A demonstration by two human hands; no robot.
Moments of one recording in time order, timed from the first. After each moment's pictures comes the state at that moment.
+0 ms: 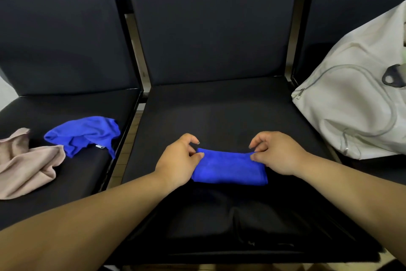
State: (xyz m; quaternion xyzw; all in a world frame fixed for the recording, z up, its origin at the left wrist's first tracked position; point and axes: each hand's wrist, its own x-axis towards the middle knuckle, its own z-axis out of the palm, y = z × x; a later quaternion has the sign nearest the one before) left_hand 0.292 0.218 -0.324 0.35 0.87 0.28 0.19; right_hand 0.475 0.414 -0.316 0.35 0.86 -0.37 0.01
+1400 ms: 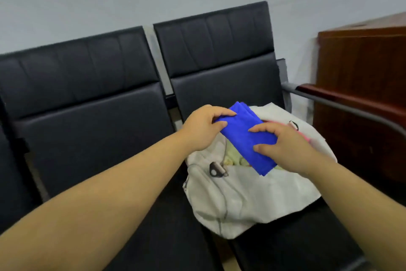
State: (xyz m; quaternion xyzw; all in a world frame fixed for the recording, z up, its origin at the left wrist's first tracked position) left_hand 0.485 0.543 -0.091 0.71 0.63 0.32 0.07; right_hand 0.707 0.587 -0.145 0.40 0.76 -0.38 -0.35
